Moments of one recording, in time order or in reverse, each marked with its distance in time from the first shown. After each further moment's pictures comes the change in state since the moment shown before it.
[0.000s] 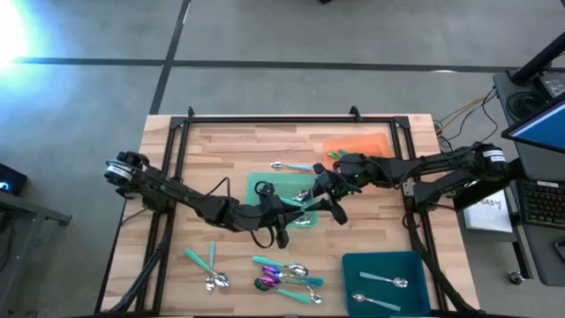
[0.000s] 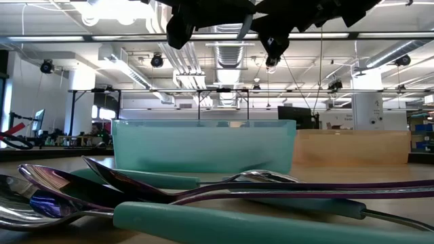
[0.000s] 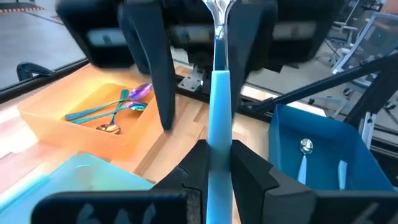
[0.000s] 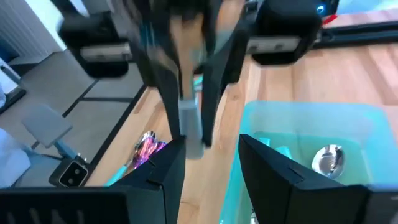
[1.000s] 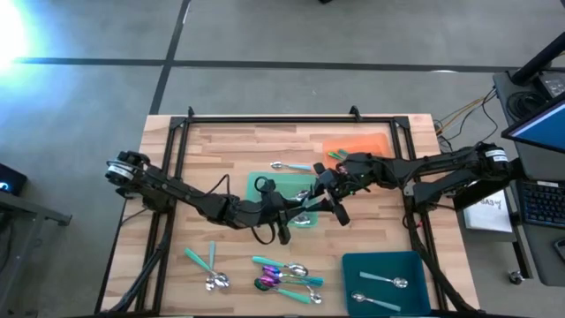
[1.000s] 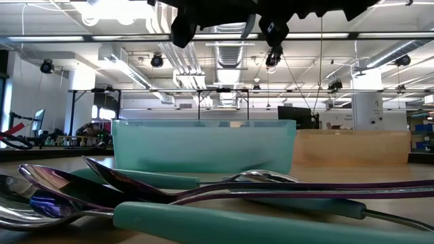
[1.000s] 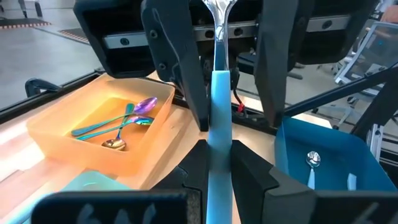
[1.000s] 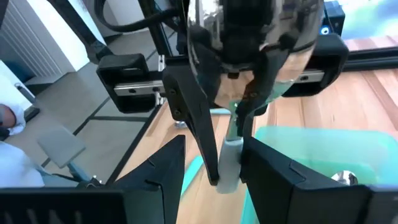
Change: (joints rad) left arm 0.027 0.002 0.000 0.060 -0.008 0.053; right arm 0.029 -0.018 0.002 0.070 -0.006 0.045
